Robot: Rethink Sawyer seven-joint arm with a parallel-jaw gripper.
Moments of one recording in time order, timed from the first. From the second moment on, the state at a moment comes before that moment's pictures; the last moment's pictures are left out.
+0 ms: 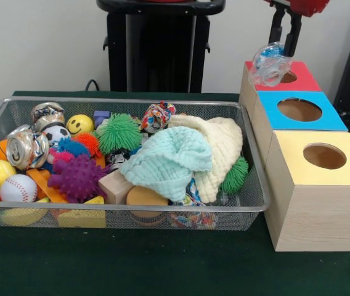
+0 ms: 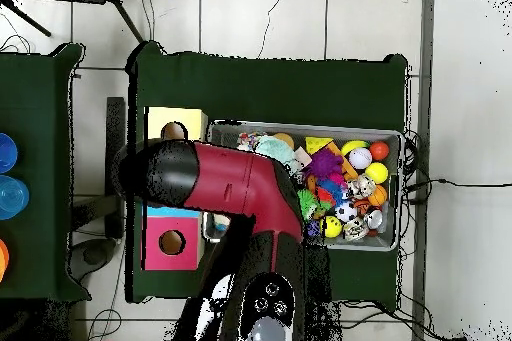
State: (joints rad) arm 0.08 -0.78 -0.21 1.55 0.19 0.90 2.44
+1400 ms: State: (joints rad) arm 0.15 -0.73 -0.21 1.59 0.20 0.80 2.44
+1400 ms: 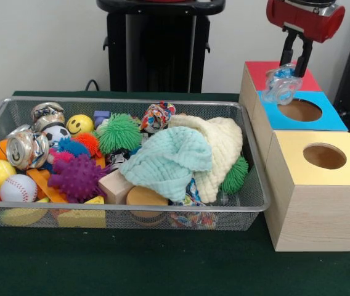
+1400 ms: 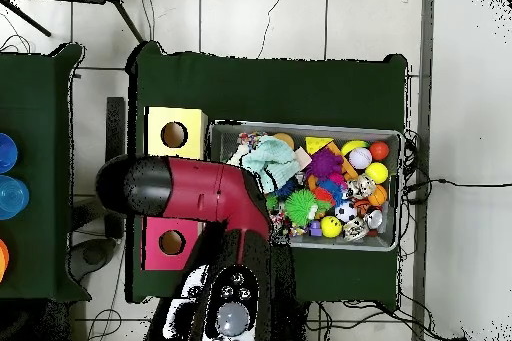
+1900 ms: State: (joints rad) arm 0.17 -0.72 -0.21 1.59 0.21 0.80 2.44
